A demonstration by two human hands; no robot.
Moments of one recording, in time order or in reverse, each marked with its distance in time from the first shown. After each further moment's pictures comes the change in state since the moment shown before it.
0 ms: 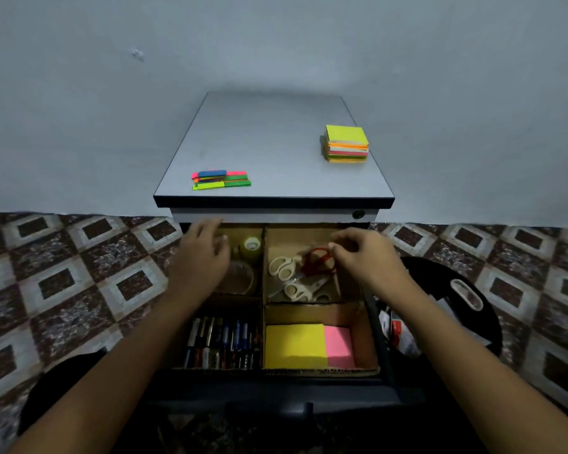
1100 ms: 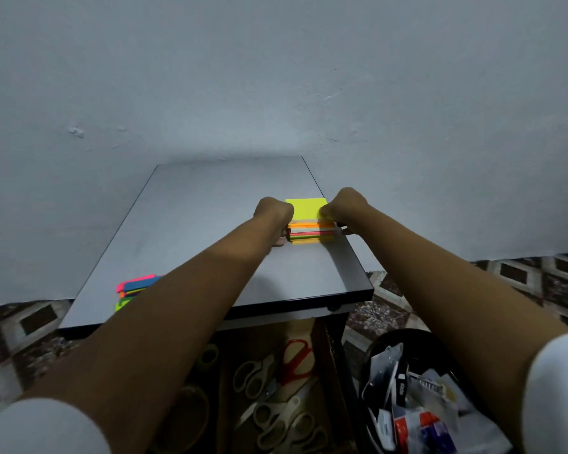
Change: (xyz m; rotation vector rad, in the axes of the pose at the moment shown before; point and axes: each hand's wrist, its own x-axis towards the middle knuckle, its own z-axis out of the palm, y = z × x) left_hand 0.229 0.177 0.097 -0.596 -0.440 -0.540; right_hand 0.259 0.016 -0.063 0.098 0.050 0.317
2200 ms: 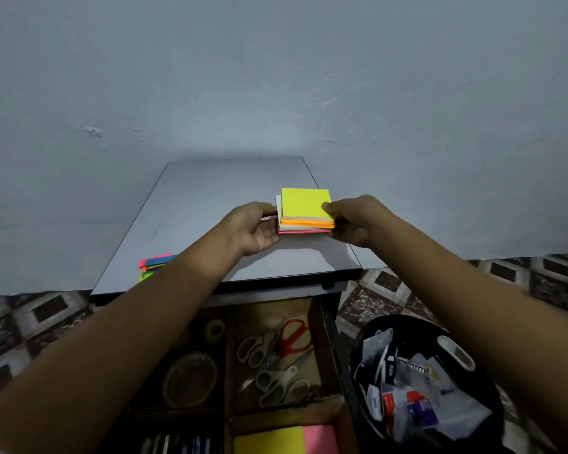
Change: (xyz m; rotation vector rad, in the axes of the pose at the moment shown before) left_hand -0.076 -0.023 -0.049 -0.586 -0.277 -0.091; right_hand -0.099 0.000 -0.023 0.799 -0.164 0.180
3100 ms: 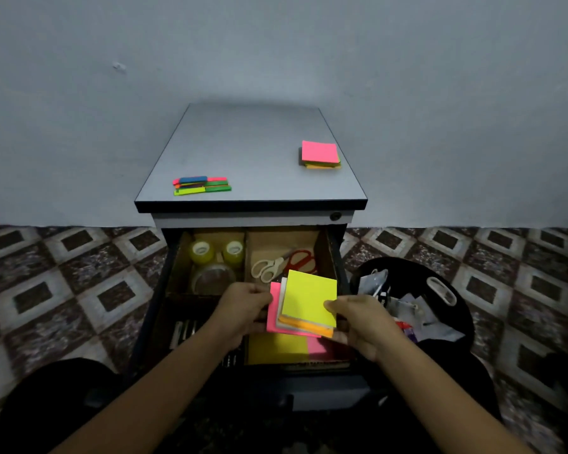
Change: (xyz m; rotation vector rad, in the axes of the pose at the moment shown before) left_hand -0.135 -0.186 -0.074 0.336 0.174 -0.068; right_hand -0.151 0.199 -0.020 0.018 -0.078 0.320
